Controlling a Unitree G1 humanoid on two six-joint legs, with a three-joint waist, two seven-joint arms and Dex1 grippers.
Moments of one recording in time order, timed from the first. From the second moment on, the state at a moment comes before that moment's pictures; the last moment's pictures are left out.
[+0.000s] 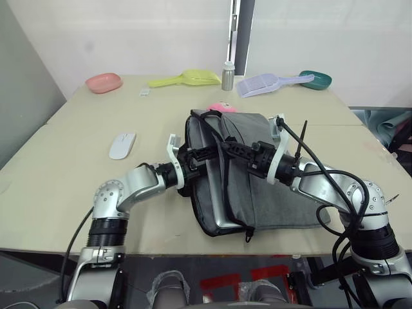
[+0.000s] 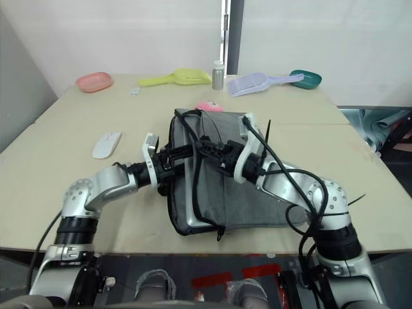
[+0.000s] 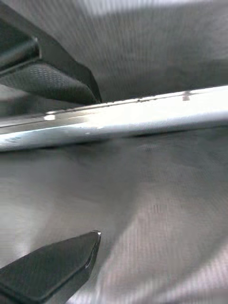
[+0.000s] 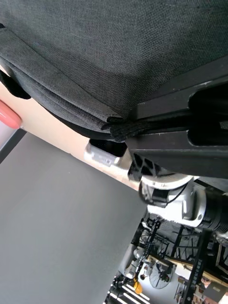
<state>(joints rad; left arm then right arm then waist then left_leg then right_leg) -0.49 0.34 0.17 0.08 -1.93 1.17 0.35 -0.45 -0.49 0.02 -0.39 1.85 0.87 -0.36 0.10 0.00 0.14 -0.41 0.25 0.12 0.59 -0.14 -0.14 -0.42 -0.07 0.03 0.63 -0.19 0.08</state>
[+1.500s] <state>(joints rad) 0.05 1.20 0.59 0.03 -0.90 0.84 -1.43 -0.43 -0.65 -0.03 -0.24 1.53 1.03 -0.01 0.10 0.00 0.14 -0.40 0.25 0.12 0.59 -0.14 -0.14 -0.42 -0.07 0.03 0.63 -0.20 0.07</state>
